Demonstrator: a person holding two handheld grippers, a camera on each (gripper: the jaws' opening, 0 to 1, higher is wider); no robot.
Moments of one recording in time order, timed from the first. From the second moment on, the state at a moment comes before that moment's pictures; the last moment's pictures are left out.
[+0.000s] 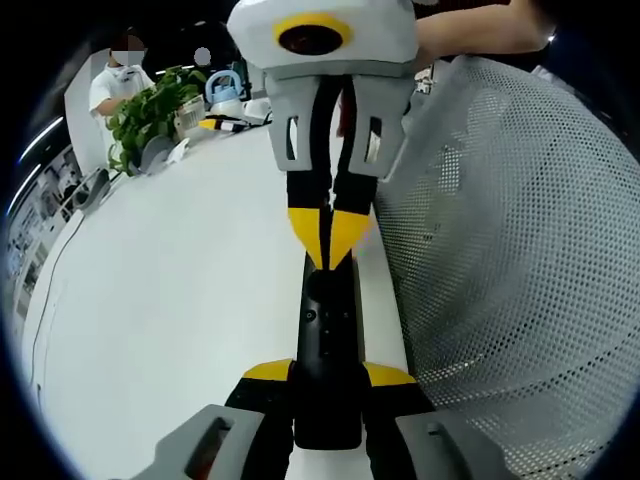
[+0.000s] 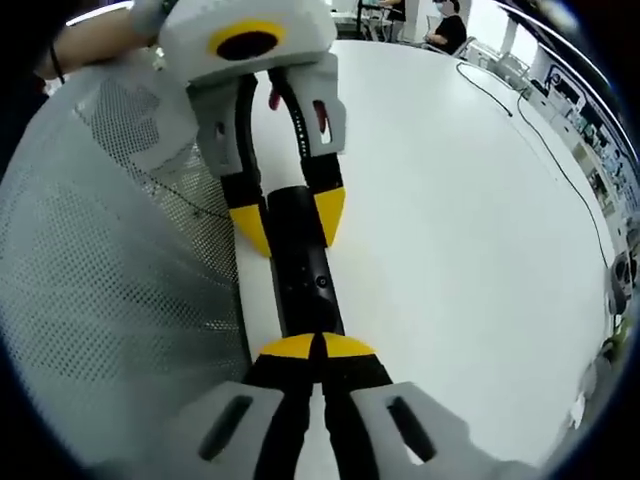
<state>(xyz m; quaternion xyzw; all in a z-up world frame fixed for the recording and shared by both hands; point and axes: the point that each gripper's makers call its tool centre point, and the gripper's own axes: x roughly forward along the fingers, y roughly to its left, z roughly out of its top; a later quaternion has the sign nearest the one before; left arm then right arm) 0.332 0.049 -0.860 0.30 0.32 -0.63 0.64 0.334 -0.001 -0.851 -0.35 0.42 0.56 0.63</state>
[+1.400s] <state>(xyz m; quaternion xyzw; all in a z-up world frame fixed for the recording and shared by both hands) 0.332 0.049 -0.859 0.30 0.31 -0.63 0.64 0.336 0.013 -0.853 -0.37 0.42 0.56 0.61</state>
